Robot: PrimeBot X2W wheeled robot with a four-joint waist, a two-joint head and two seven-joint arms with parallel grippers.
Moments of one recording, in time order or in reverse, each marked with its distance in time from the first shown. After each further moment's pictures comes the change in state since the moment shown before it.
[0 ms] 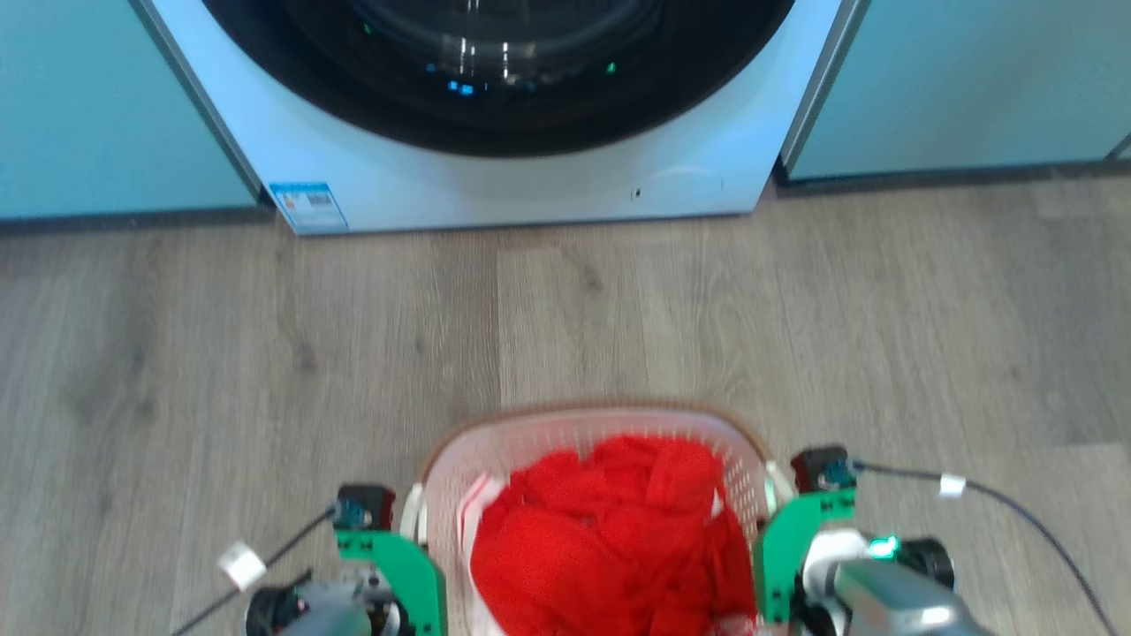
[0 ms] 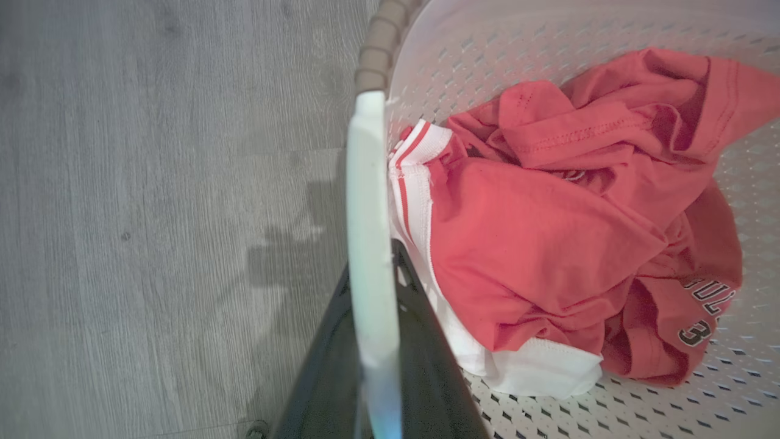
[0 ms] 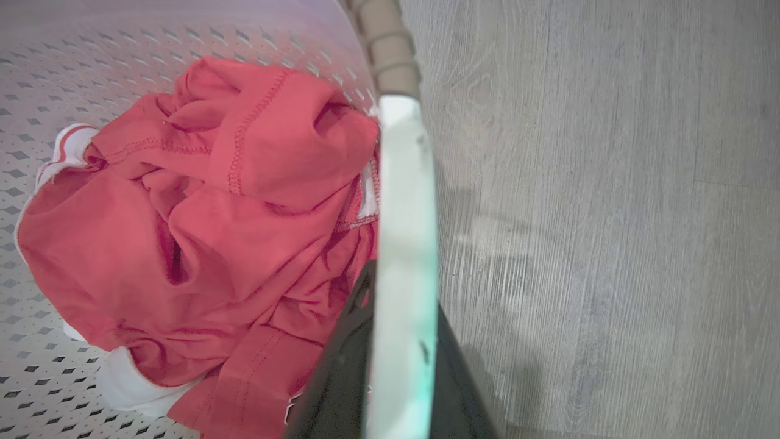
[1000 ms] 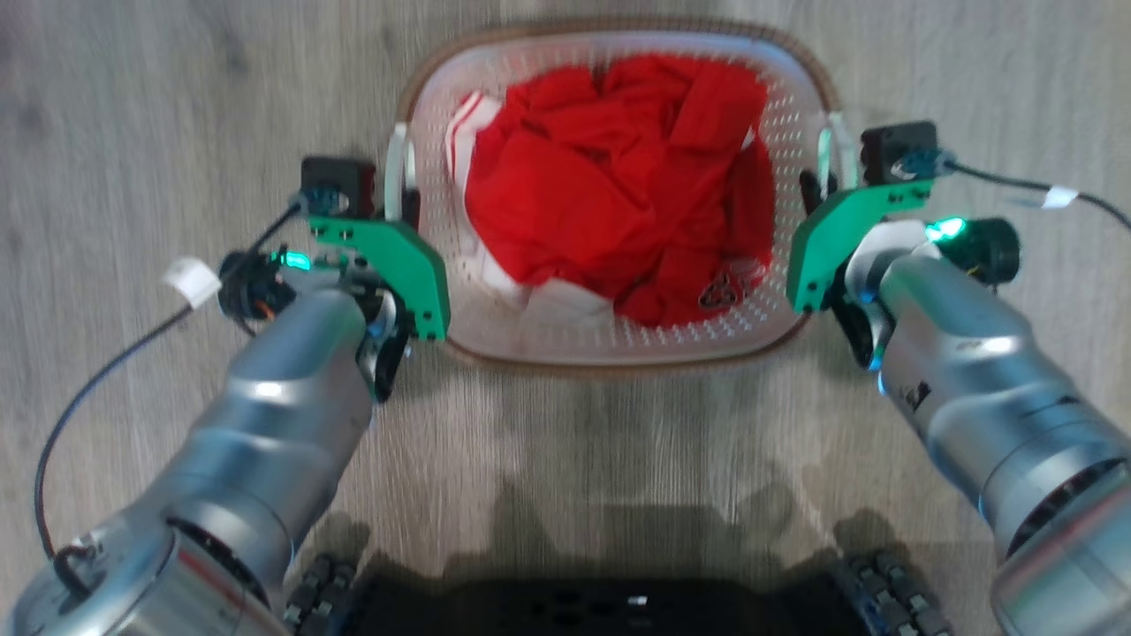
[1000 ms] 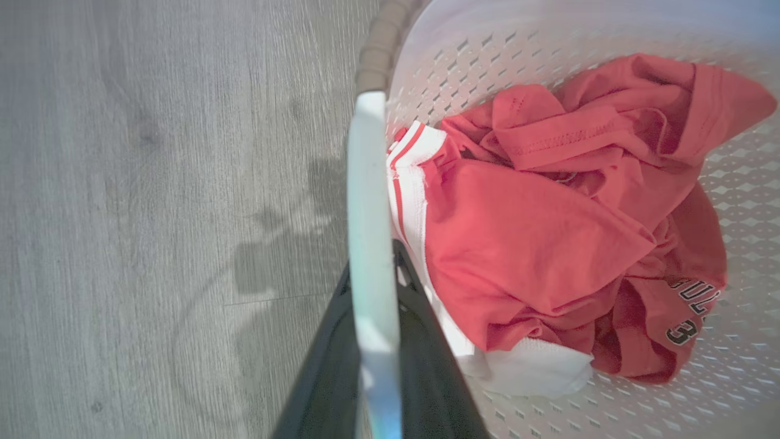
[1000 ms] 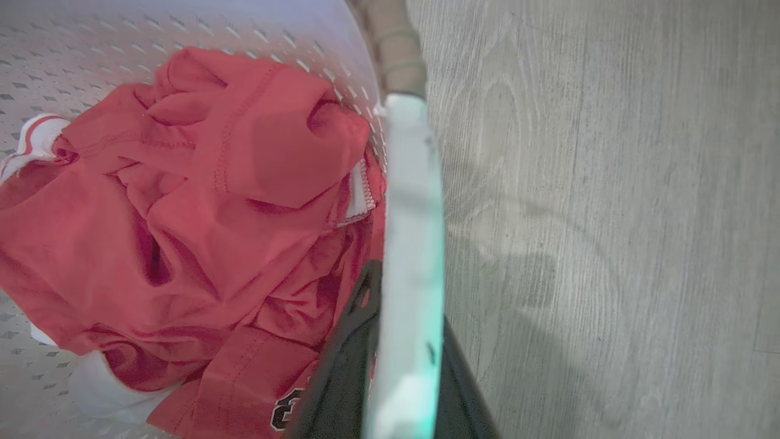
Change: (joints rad) left arm -0.508 0.000 0.006 -0.042 -0.002 0.042 -0.087; right arm -0.499 -0.034 -0.121 0.060 -0.099 0.000 -0.108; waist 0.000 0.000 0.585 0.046
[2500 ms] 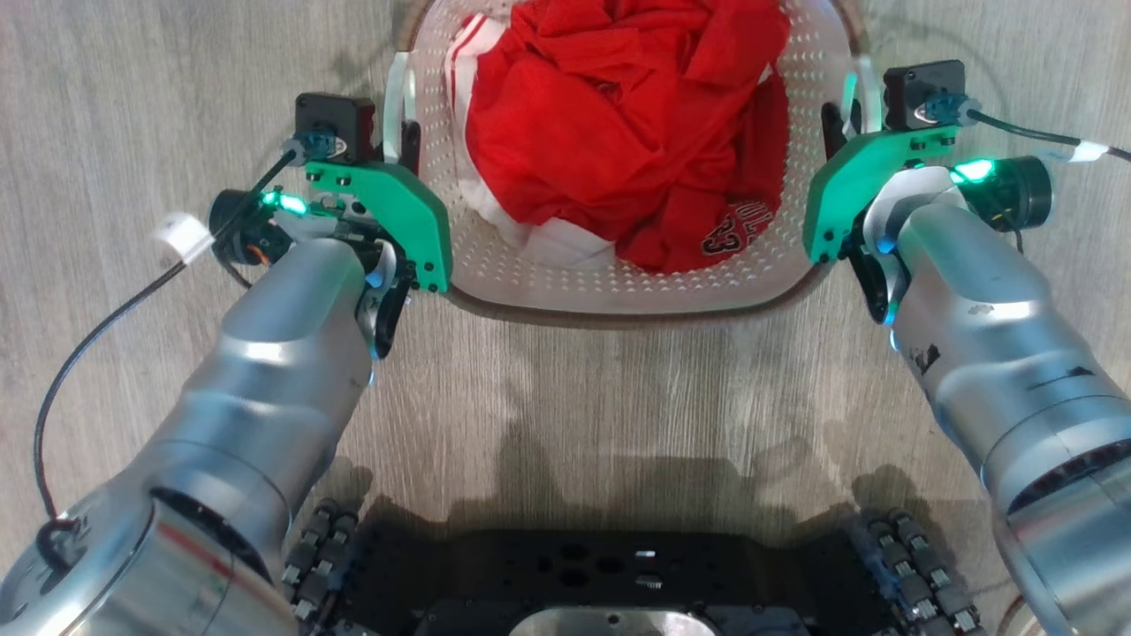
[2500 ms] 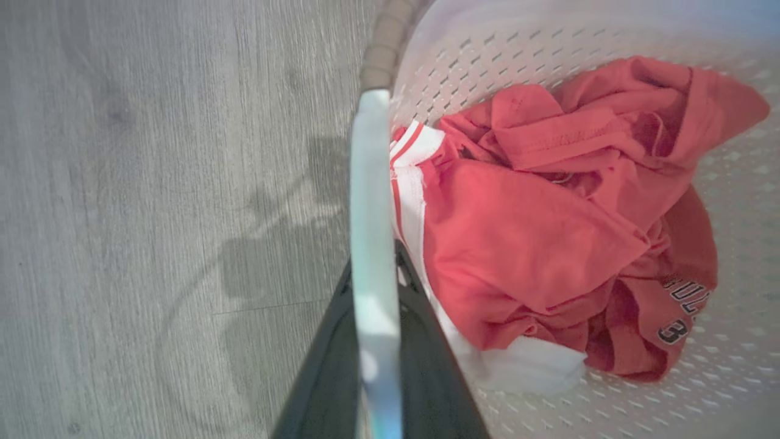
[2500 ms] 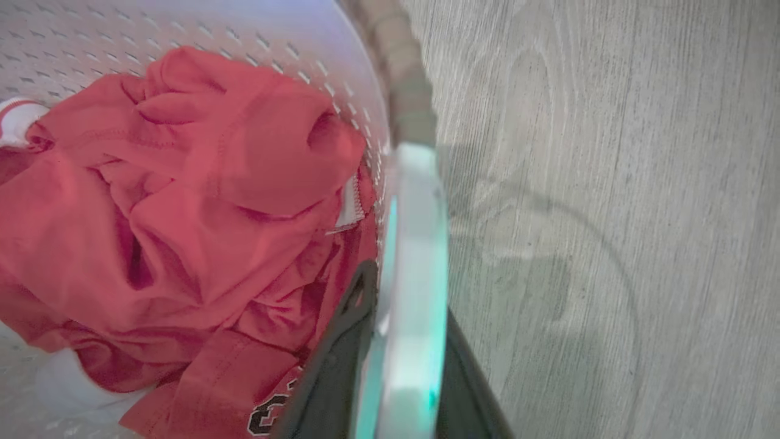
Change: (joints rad) left arm -0.078 -0.004 0.066 -0.020 0.087 0.009 -0.004; right arm -0.049 0.013 -0.382 -0.005 -0.414 0.000 -0.005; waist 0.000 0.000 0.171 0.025
